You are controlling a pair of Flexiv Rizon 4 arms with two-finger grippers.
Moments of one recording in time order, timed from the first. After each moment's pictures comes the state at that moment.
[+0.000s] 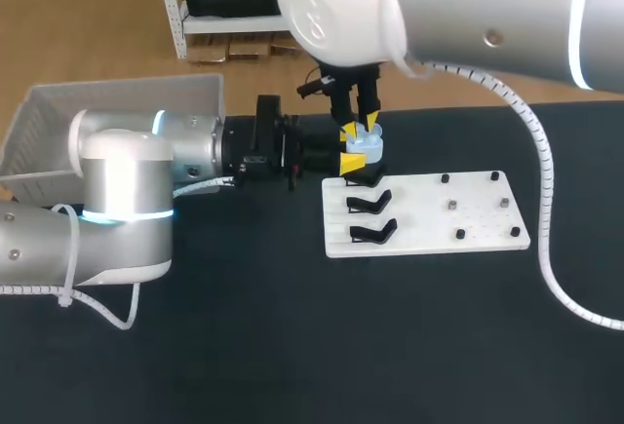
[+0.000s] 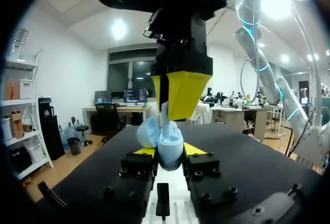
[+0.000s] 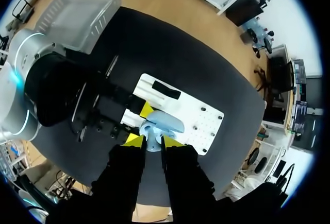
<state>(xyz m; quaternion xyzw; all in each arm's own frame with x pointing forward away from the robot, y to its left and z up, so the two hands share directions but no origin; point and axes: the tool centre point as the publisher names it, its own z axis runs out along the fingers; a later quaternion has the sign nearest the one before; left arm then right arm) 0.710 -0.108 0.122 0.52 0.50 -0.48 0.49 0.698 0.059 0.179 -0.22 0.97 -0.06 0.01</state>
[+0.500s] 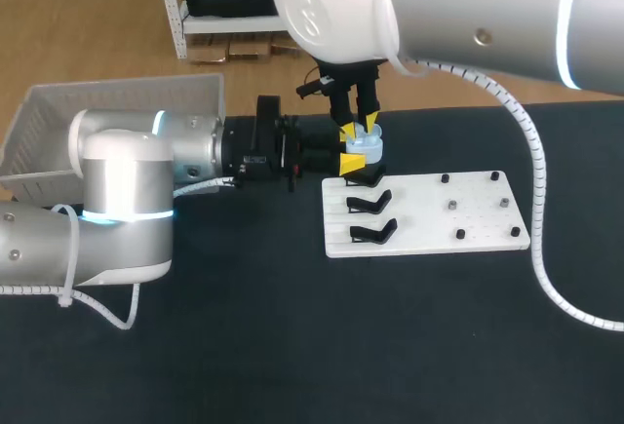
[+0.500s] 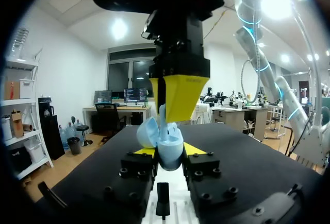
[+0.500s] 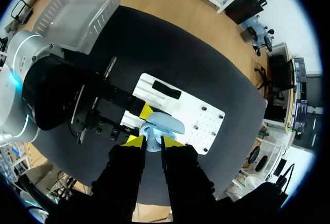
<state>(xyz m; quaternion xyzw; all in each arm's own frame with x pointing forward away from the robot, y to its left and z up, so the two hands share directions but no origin) 0.710 -0.108 0.121 0.52 0.51 -0.48 0.49 0.699 0.060 0.176 -0.21 0.98 -0.06 0.00</state>
